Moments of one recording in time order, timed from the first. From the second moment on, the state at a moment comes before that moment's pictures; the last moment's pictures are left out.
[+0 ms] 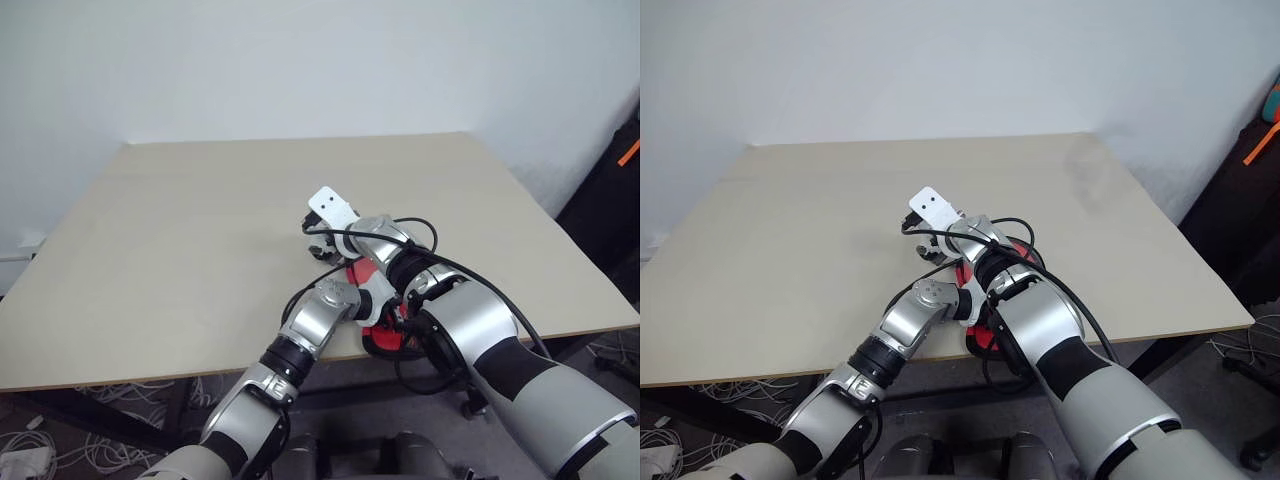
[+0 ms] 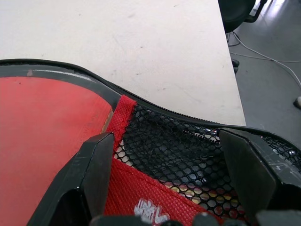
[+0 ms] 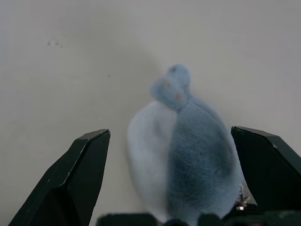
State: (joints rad) left arm -0.62 0.02 -0.42 0.41 0.03 0.42 -0.86; right arm -1.32 0.13 0.14 1.36 -0.19 0.32 0.43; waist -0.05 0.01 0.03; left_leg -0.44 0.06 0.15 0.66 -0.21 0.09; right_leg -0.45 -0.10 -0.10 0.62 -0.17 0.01
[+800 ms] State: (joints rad) left arm -0.64 0.01 -0.41 0.42 0.02 0.47 -0.85; right arm -1.41 0.08 -0.23 1.36 0.06 0.30 0.21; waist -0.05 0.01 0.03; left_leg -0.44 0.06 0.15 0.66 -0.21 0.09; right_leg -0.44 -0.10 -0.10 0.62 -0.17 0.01
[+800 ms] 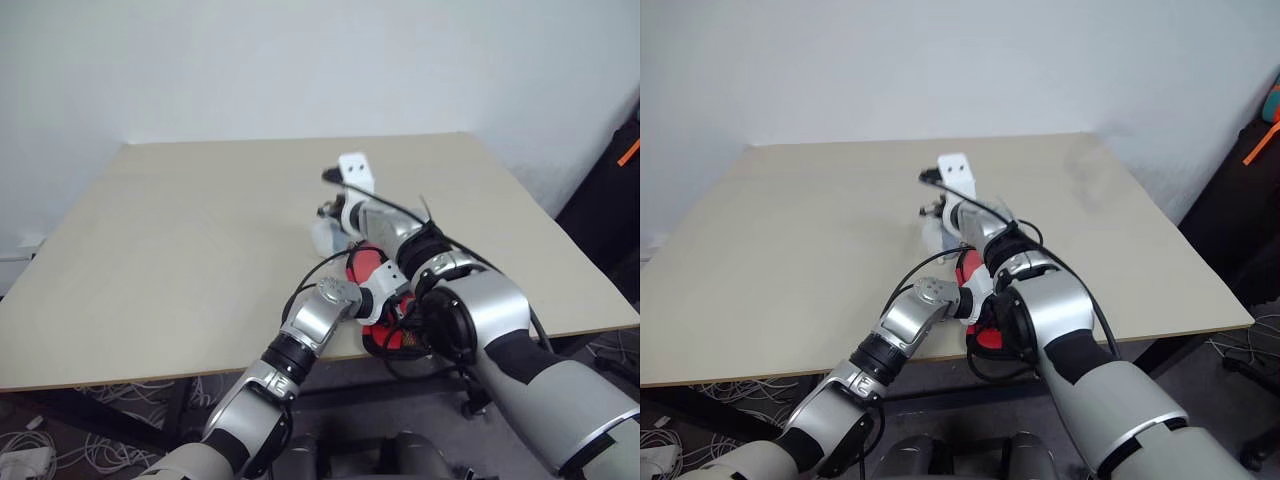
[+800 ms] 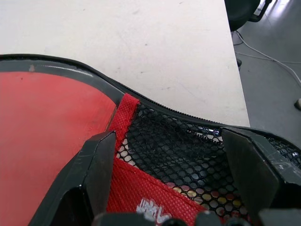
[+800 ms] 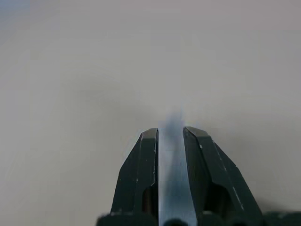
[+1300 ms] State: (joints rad) left arm -0.64 0.02 -0.40 0.43 0.00 0.49 -0.85; right arm -1.38 0.05 -0.14 1.35 0.01 0.35 0.34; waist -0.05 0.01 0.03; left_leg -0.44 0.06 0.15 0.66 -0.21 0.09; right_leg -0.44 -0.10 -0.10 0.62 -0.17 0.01
